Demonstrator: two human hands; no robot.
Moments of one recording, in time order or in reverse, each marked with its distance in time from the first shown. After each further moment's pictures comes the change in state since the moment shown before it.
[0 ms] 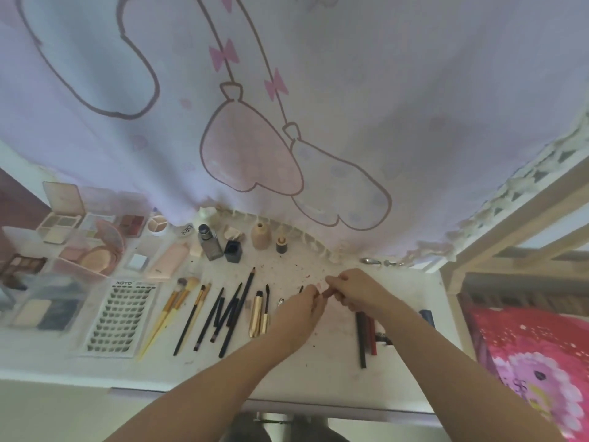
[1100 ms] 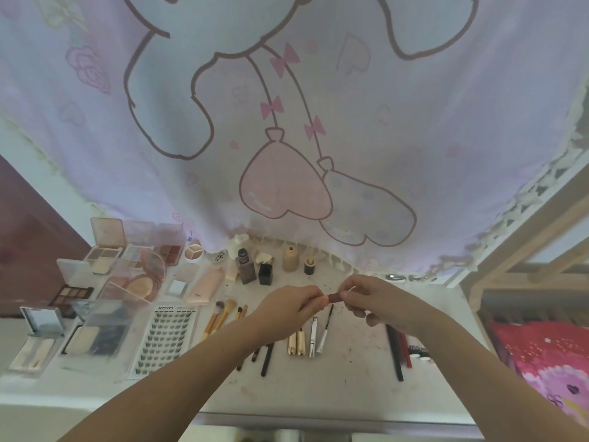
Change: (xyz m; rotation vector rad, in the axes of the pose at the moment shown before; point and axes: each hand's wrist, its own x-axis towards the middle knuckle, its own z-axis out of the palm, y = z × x) left_hand -0.042 -0.034 -0.130 0.114 -0.068 0.338; right_hand -0.078 -0.057 0.020 0.072 -0.161 -0.272
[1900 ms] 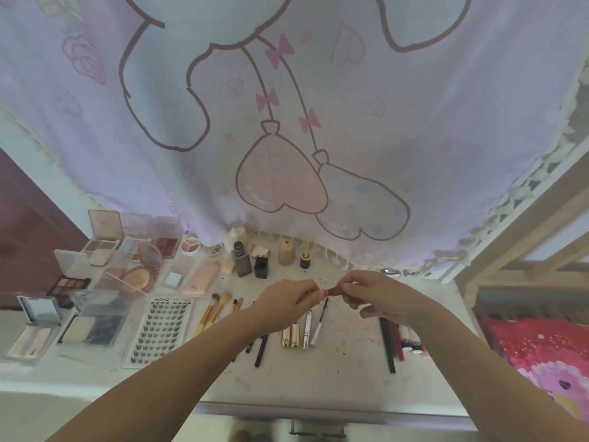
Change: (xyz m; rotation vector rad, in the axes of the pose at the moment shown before) left_hand 0.007 -0.004 0.014 0.002 -0.004 -0.033; right_hand 0.002 0.009 -0.010 0.100 -0.019 0.111
